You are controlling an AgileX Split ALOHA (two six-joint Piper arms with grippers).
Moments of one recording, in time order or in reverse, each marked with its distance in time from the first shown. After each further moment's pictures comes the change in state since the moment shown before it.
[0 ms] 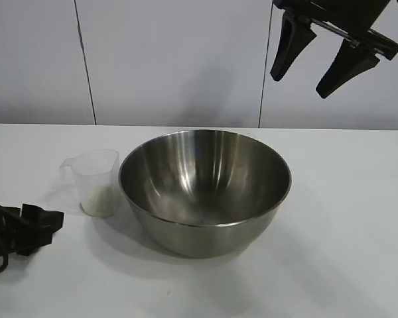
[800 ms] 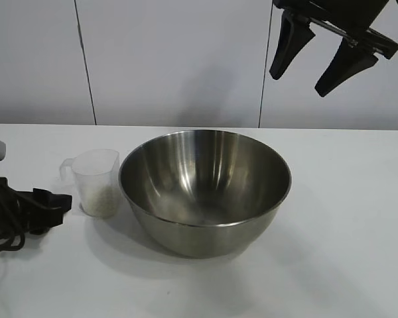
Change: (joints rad) left arm 0.062 0.078 -0.153 0.125 -0.008 -0.017; right arm 0.000 0.000 0.000 0.000 -0.017 0.000
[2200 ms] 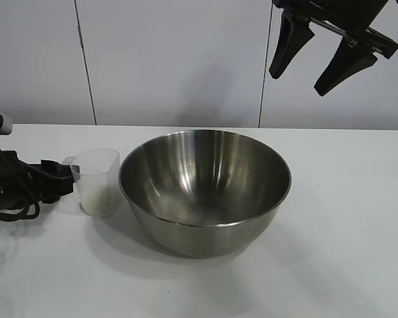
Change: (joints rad) left arm 0.000 -0.011 -0.078 0.000 0.003 -0.036; right arm 0.000 0.000 0.000 0.000 -0.010 0.000
